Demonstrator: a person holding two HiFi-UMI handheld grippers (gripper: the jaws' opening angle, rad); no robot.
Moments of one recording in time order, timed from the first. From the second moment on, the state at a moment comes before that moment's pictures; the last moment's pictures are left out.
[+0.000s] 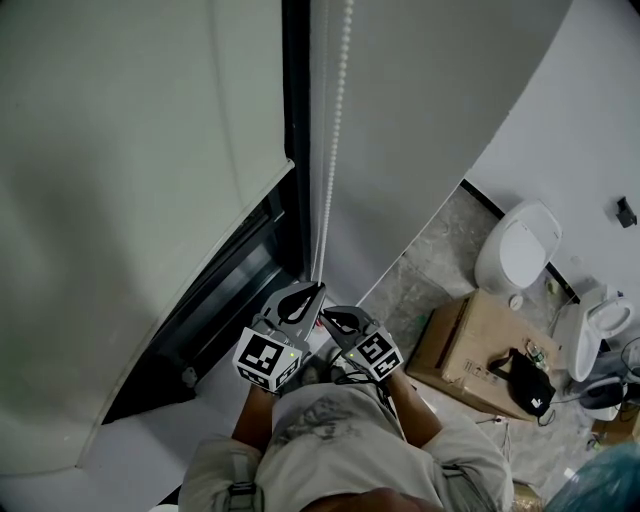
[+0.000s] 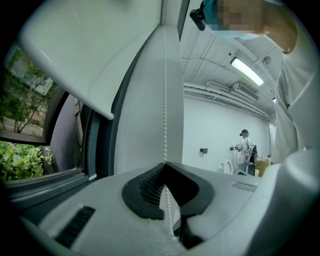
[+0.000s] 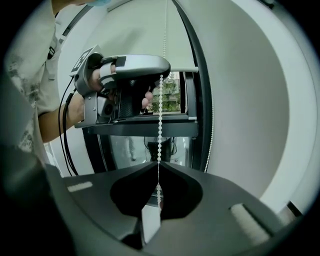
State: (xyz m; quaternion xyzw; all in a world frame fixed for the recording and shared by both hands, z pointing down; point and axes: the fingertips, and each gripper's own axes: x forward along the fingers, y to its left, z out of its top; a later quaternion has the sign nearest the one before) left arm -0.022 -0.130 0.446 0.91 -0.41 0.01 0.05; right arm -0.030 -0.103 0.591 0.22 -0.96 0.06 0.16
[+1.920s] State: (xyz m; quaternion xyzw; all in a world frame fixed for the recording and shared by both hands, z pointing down) left arm -0.019 -0.131 0.474 0.91 -0.41 0.03 0.06; right arm -0.031 -0.143 0.296 0.19 -0.97 -0.07 -0.11
